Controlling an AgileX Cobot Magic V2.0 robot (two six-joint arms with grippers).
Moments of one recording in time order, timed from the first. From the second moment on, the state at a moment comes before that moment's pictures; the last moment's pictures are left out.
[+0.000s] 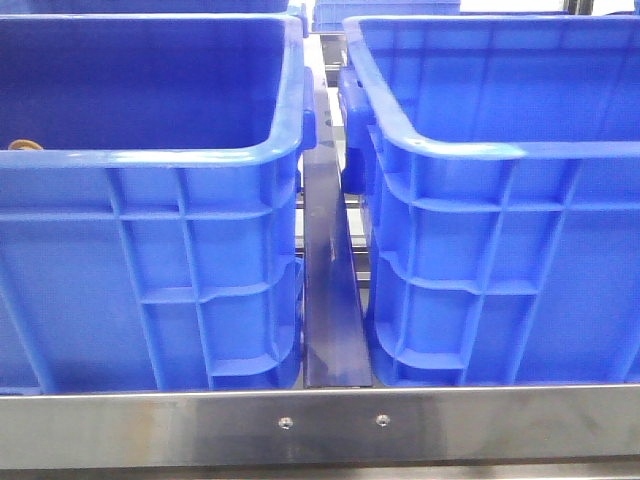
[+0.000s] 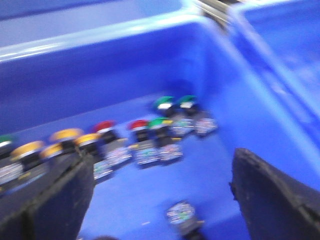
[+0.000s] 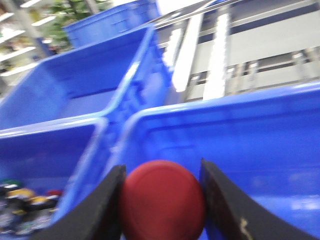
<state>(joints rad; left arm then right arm) -0.36 0.77 -0.93 0.01 0.65 -0.12 0.10 0.95 -0.73 1.50 0.19 -1.17</state>
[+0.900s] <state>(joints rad) -0.22 0.54 -0.78 0.01 0.64 -0.12 0.11 1.69 -1.08 1.52 -0.04 -1.44</state>
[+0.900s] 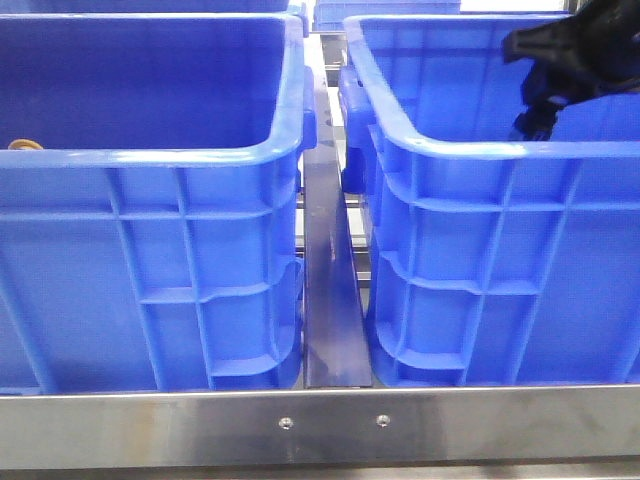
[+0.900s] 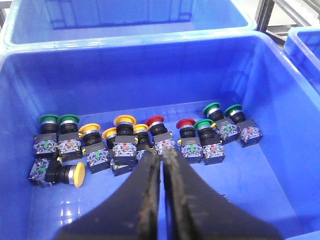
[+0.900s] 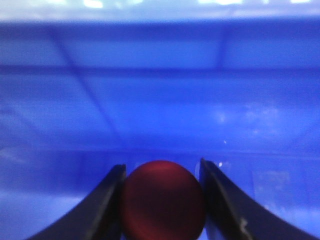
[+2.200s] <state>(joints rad) -0.22 0.54 -0.78 0.01 0.64 -0.12 0.17 1.74 -1.16 1.54 -0.11 -1.47</state>
